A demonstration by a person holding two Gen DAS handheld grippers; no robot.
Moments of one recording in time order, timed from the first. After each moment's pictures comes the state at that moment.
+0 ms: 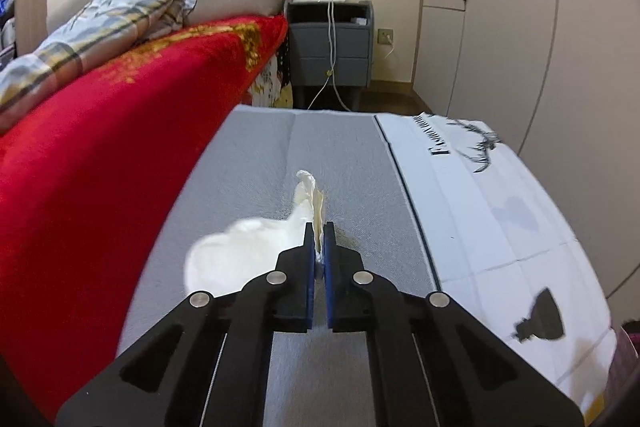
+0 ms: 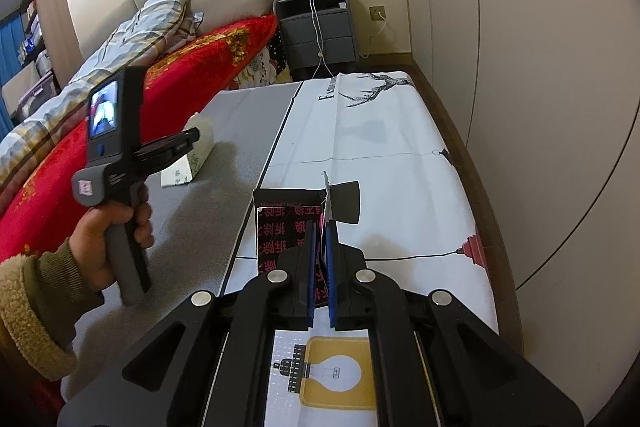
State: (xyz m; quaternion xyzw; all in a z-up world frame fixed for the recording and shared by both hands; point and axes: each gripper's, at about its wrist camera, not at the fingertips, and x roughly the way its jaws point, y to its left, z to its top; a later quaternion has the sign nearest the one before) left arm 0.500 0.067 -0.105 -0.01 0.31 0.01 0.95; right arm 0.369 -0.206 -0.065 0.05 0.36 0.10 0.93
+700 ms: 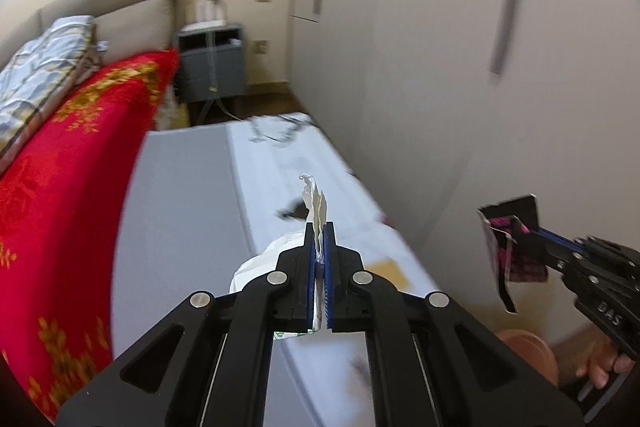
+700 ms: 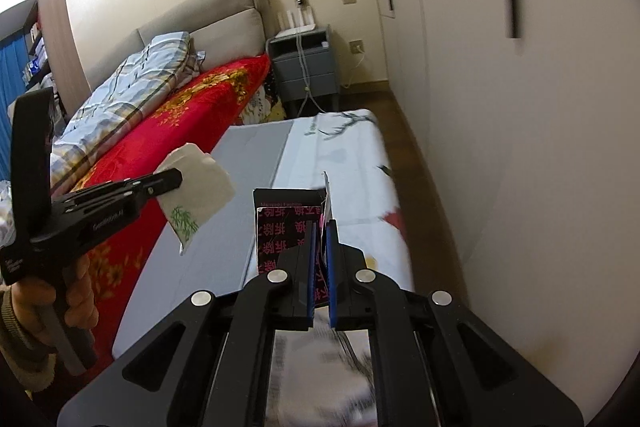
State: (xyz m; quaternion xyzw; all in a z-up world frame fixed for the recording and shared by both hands) left arm 0.247 -0.025 0.030 0.01 0.33 -0.19 0.93; right arm 0.177 -0.273 0.058 0.06 0.33 0.06 0.94
